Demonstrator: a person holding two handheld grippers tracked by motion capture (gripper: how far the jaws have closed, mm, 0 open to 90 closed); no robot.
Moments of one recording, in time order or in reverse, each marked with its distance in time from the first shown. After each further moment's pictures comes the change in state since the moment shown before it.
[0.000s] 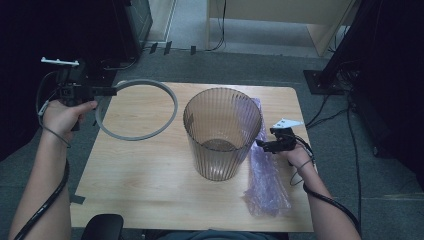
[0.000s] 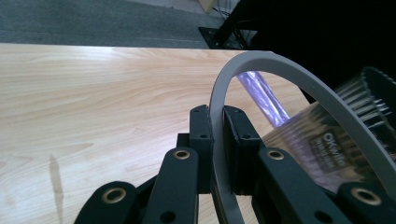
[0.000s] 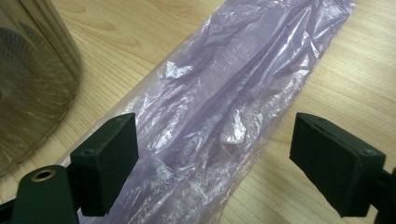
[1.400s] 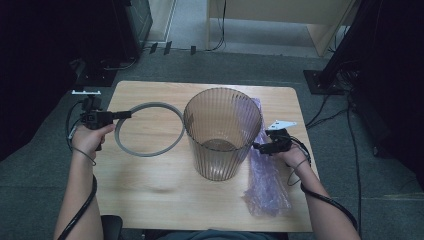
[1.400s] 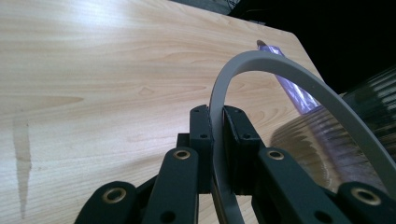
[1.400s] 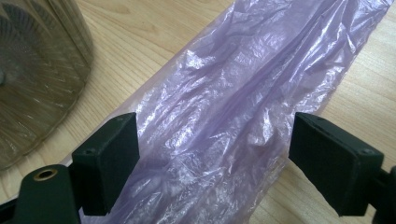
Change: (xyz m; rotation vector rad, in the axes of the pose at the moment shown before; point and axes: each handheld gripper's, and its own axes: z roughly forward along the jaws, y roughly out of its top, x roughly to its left) left arm 0.040 -0.071 0.068 0.023 -0.014 -0.083; right arm 0.008 0.000 0.011 0.040 0.027 -0.043
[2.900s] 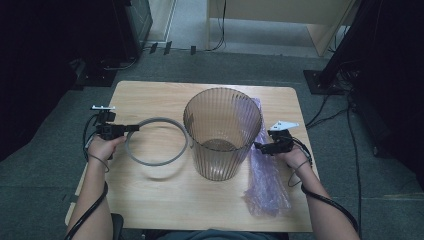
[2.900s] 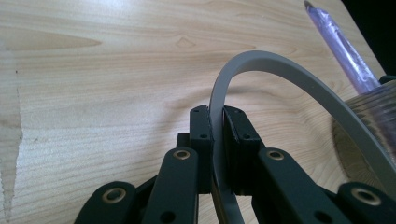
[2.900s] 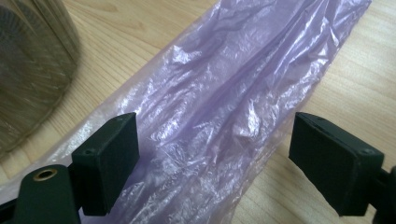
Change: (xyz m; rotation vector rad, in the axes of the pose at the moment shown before) left arm 0.043 -0.039 0.055 0.079 0.057 -0.007; right arm -0.004 -0.006 -0.001 -0.011 -0.024 0.016
